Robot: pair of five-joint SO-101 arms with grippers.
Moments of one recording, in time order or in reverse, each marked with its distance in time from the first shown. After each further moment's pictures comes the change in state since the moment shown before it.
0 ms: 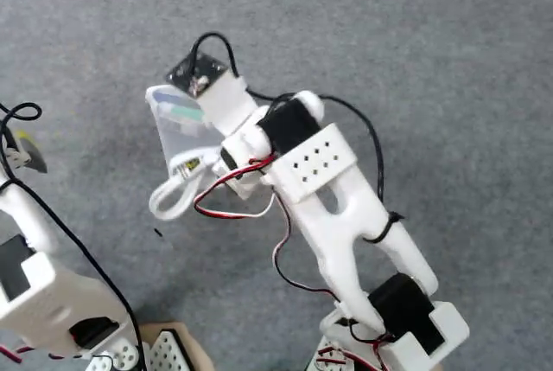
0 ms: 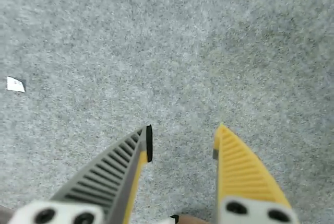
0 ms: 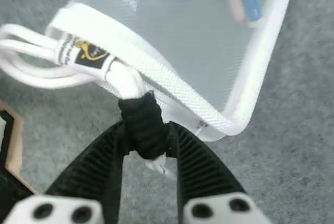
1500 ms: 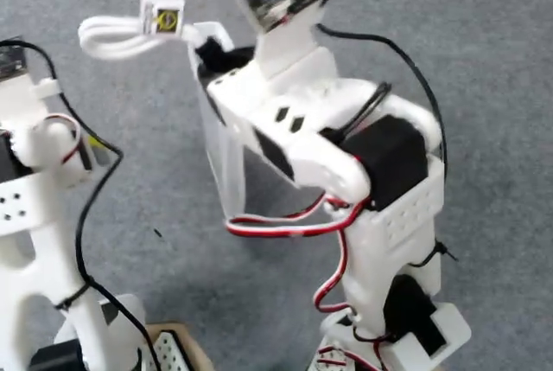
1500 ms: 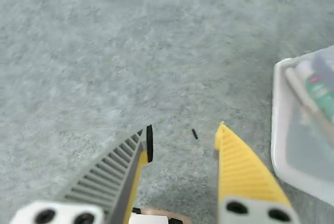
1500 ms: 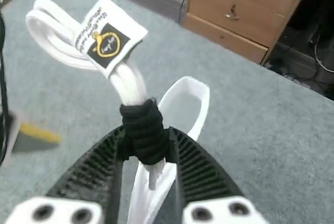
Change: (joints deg) left arm 23.6 -38.9 21.2 0.4 11.2; right arm 2.6 0.0 -39.1 -2.7 -13.5
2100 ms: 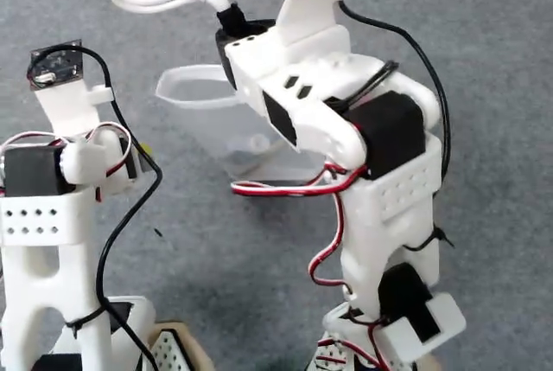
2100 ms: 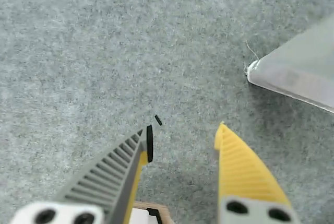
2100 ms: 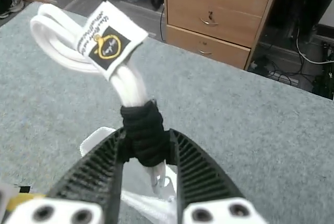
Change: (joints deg) left arm 12.5 -3.5 3.9 0.0 8.4; right arm 4.3 3.8 -1.5 -3.5 -2.4
